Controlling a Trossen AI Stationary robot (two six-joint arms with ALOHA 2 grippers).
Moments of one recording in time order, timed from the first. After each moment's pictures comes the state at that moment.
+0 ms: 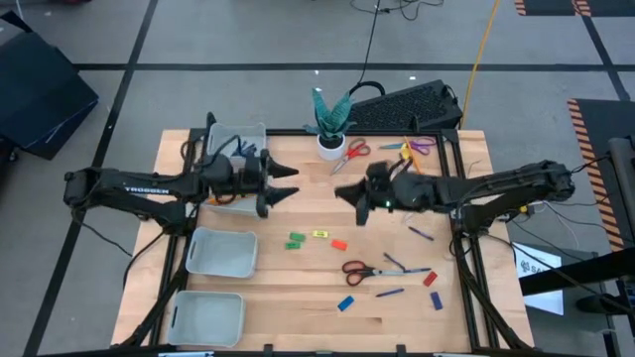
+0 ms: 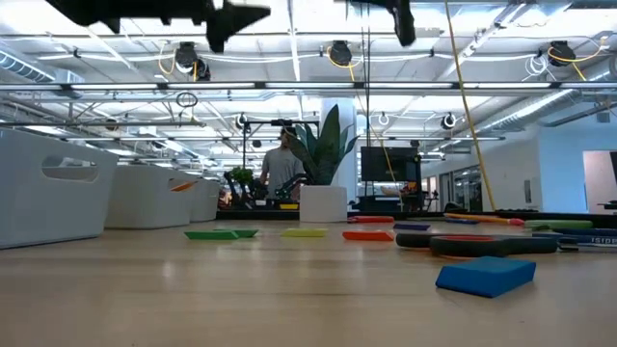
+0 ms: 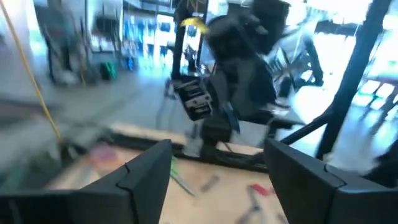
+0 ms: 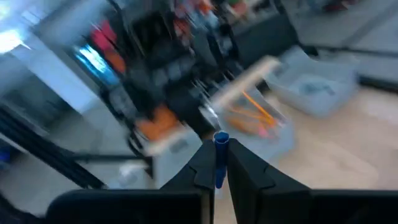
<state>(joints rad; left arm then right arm) 0.11 1.10 0.65 0.52 0.07 -0.14 0.10 1.25 0.95 0.12 0.28 0.64</state>
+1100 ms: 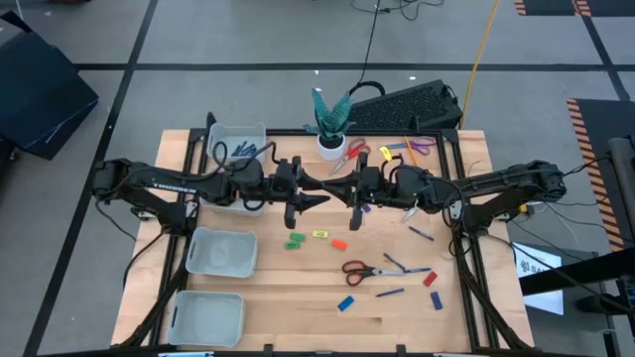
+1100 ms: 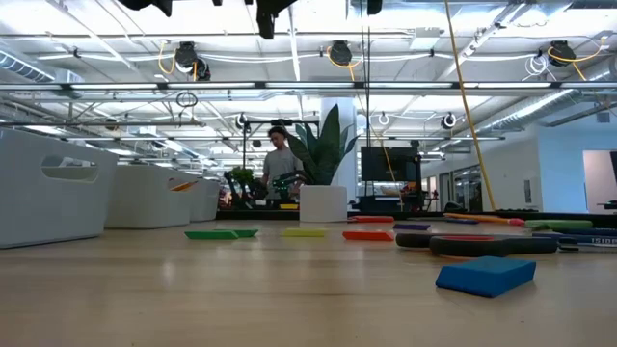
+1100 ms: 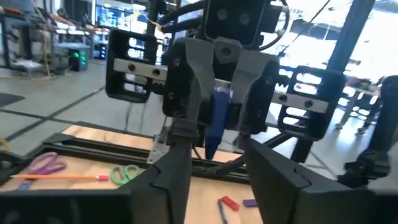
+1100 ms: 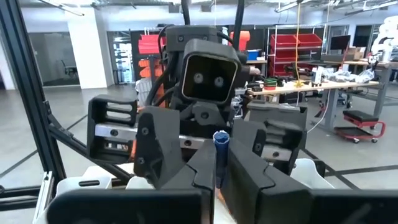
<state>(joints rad) 0.03 1.39 0.92 0.53 0.10 -0.21 0.07 1.35 0.95 0.48 0.18 0.04</state>
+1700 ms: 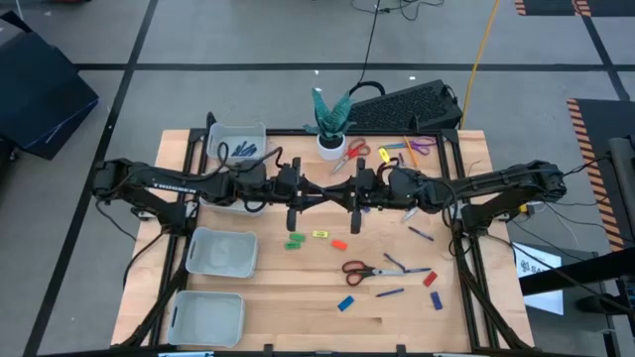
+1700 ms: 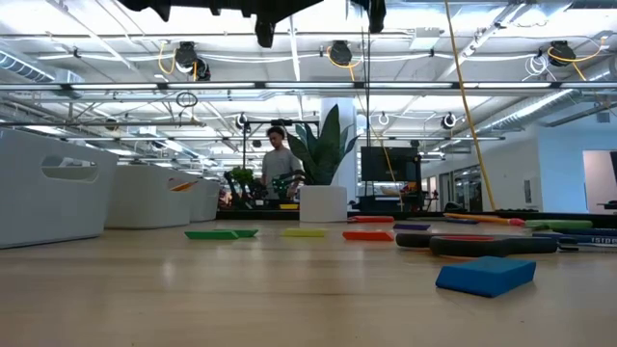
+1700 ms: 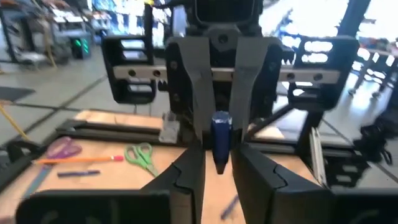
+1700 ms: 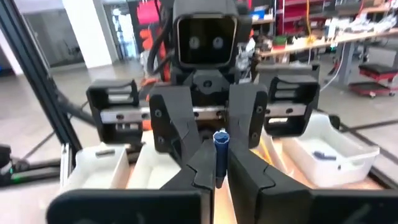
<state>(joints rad) 0.03 1.39 0.92 0.42 0.12 -0.11 0.07 1.35 0.95 0.32 0.15 0.16</state>
